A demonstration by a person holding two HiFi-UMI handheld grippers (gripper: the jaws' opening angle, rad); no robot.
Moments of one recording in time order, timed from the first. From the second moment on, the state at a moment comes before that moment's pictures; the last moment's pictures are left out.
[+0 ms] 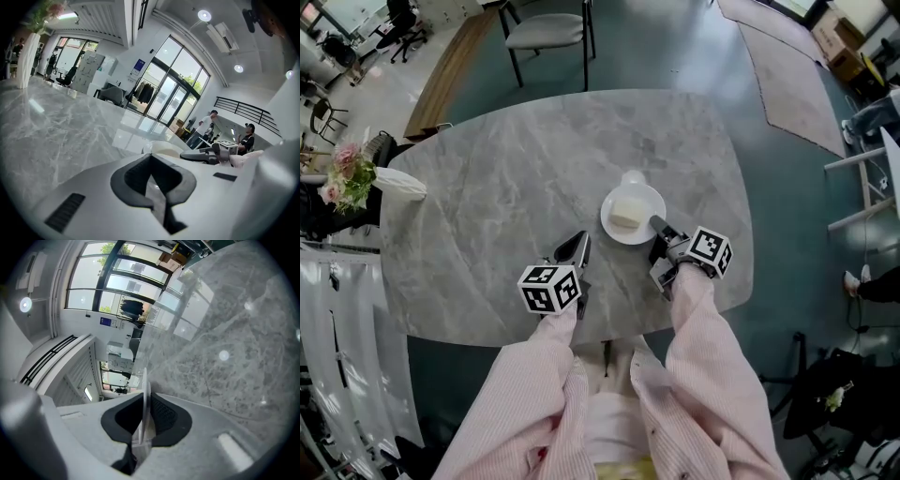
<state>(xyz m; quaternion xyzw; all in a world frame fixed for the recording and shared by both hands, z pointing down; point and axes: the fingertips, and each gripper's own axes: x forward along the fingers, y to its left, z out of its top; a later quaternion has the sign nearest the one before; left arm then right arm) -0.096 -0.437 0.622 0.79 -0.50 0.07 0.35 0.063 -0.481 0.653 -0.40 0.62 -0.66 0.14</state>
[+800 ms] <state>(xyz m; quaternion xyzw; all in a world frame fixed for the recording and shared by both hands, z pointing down) -0.092 -0.436 0.630 0.79 -0.49 0.07 0.36 0.063 -0.486 0.661 -0.47 0.68 -0.57 -0.02</state>
